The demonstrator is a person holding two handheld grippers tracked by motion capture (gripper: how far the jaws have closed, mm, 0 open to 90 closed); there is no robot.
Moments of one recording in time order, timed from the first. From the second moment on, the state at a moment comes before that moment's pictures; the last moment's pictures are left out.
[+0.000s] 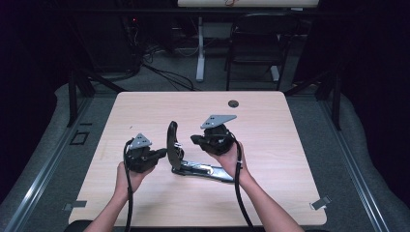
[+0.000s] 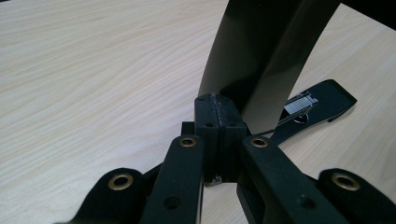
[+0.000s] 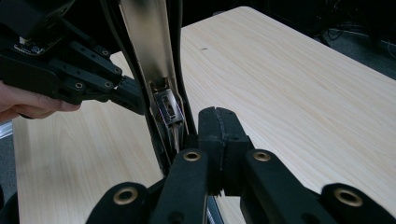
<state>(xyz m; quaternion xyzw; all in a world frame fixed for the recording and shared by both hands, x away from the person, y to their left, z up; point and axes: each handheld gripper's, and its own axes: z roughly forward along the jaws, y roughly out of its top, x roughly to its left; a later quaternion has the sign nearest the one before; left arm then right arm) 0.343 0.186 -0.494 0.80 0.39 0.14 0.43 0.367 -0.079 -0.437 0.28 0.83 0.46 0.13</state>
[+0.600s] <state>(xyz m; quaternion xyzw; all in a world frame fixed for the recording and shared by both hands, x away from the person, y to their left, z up) 0.345 0.185 -0.495 0.81 0.39 0.13 0.42 0.364 -0.095 -0.447 0.29 0.84 0.45 0.11</state>
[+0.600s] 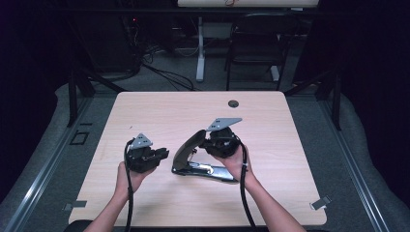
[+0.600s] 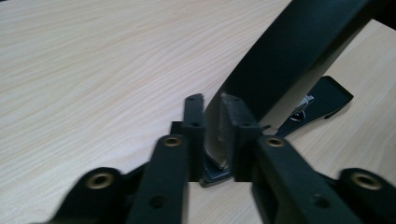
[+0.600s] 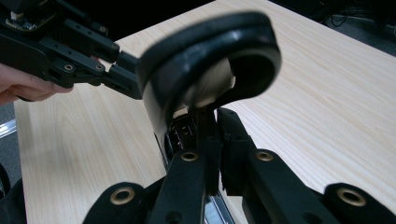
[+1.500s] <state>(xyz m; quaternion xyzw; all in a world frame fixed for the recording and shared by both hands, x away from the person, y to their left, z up) 0.351 0.194 -0.496 0.81 0.42 0.13 0.40 0.362 -0.131 -0.464 0.32 0.84 0.43 0.11</state>
